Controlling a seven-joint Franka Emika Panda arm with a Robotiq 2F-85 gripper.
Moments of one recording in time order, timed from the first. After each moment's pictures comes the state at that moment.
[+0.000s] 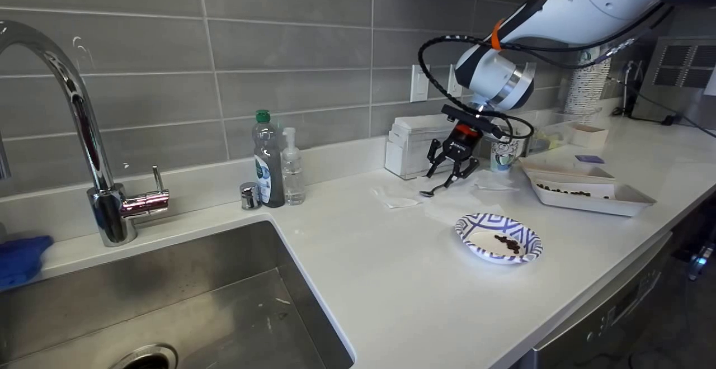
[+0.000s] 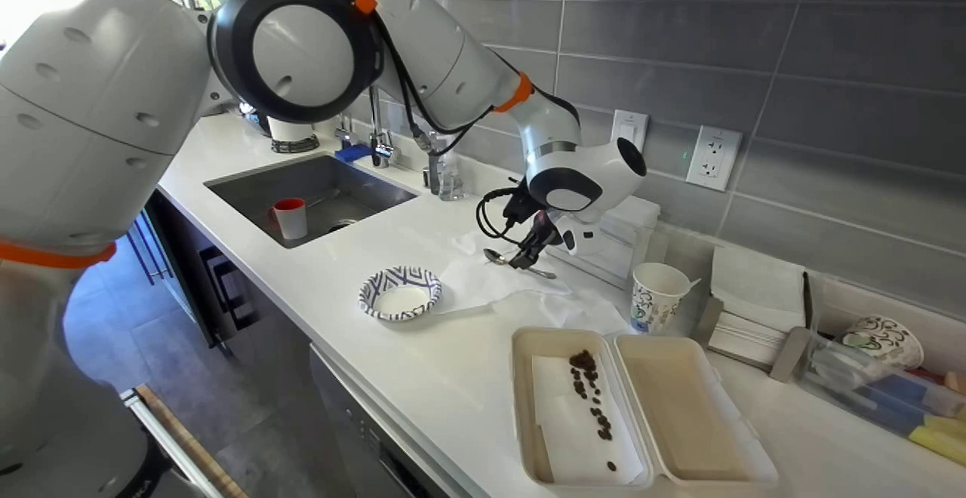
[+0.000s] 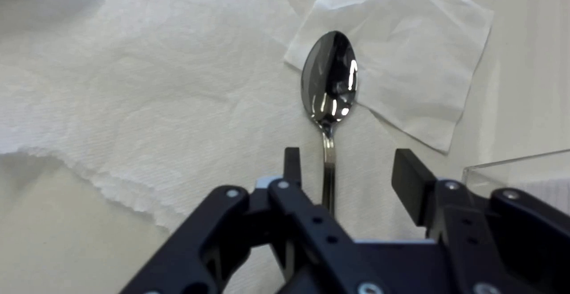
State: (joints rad) arm -0.27 0.71 -0.15 -1.54 0.77 1.96 0.52
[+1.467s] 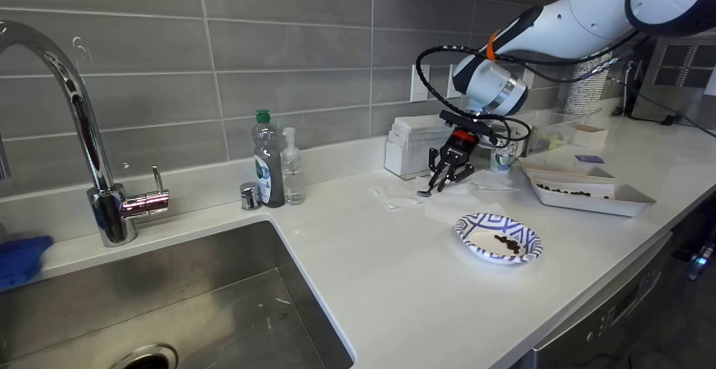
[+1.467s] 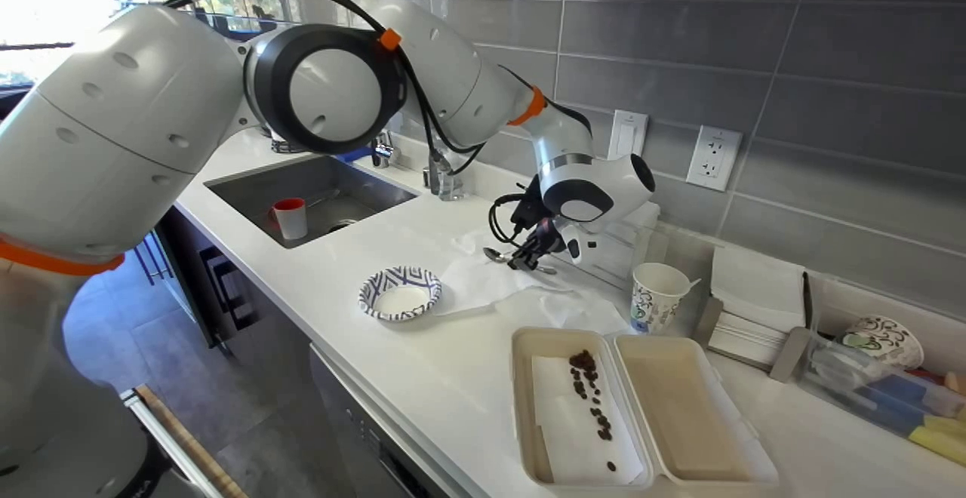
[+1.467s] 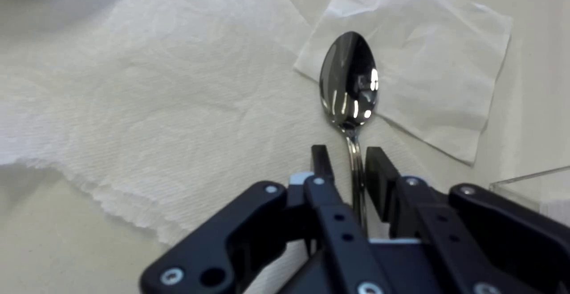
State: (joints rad) arm -0.30 0.81 -0.14 -1.41 0.77 1.82 0.54
